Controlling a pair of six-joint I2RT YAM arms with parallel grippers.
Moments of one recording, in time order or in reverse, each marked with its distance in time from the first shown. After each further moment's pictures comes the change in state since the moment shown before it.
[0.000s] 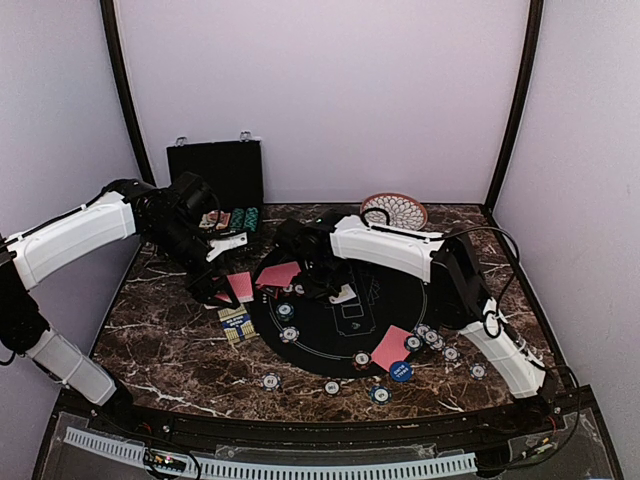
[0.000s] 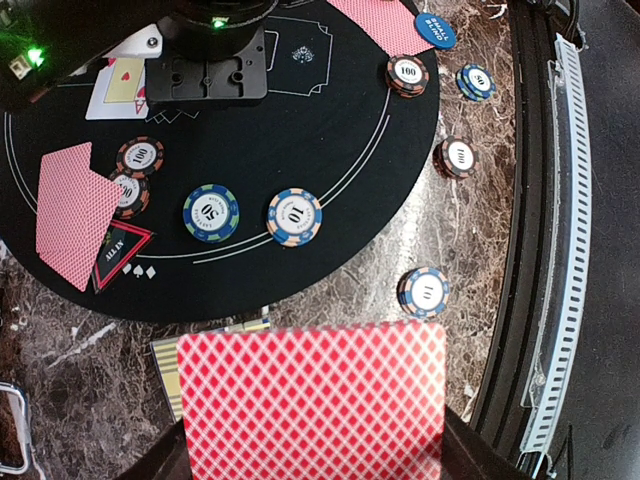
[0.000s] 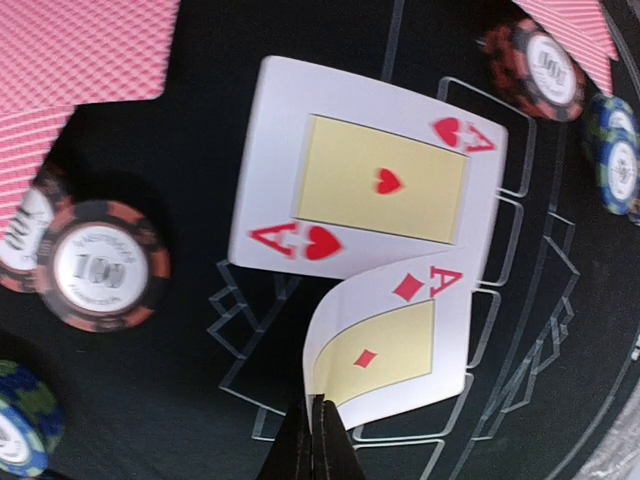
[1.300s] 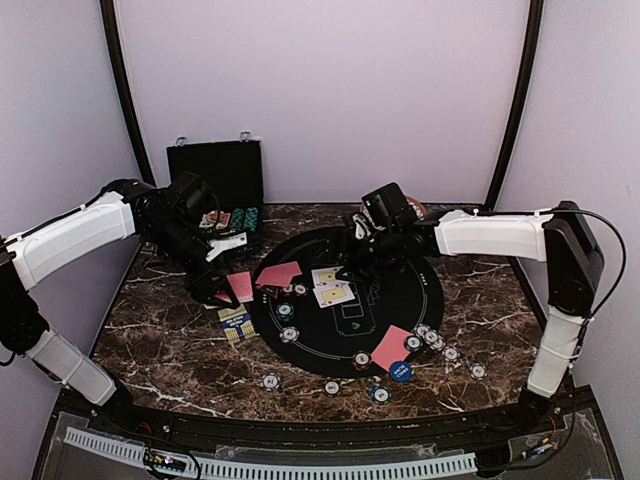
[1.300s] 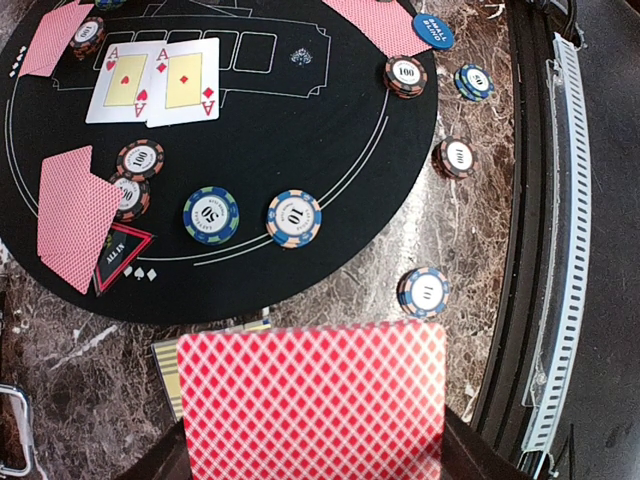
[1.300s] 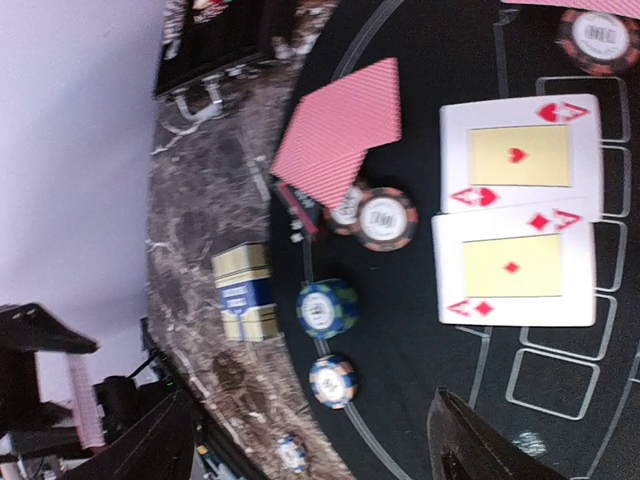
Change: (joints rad) left arm 0.000 -0.003 0.000 0.000 0.002 0.008; right arm -0.204 -0.690 -1.000 0.982 -0.742 0.307
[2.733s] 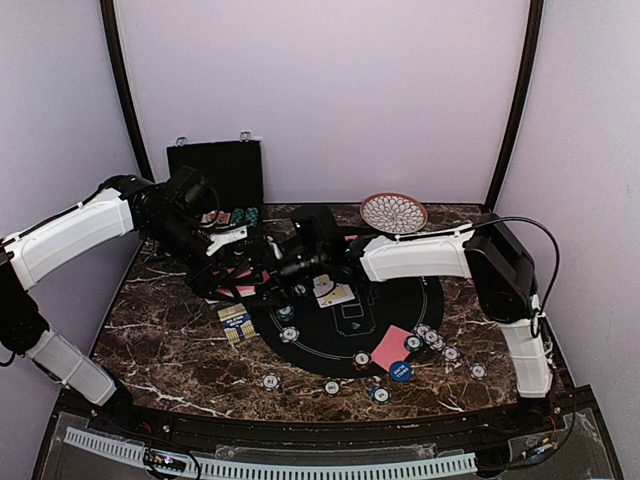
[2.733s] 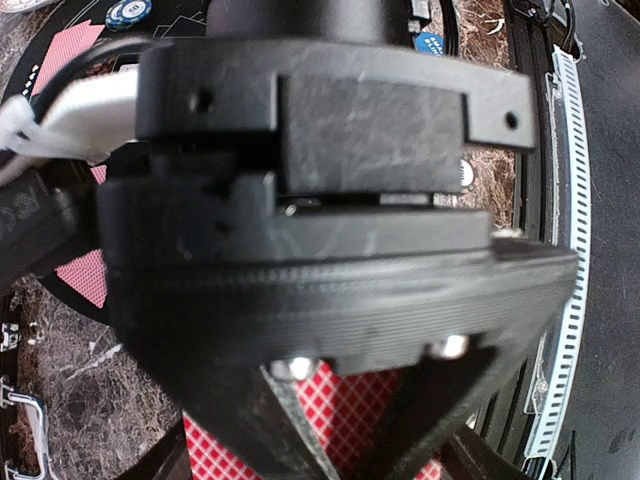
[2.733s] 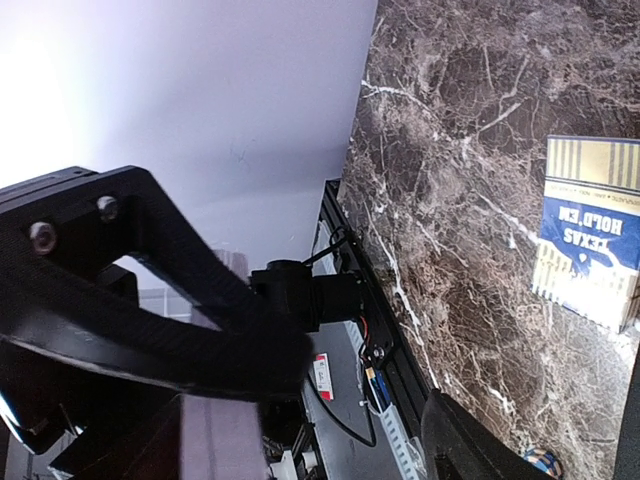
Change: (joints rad) left arm 0.000 0.000 0.030 0.006 0.009 -0.002; right arm 0.230 0.349 0.314 0.410 -0.420 0.315
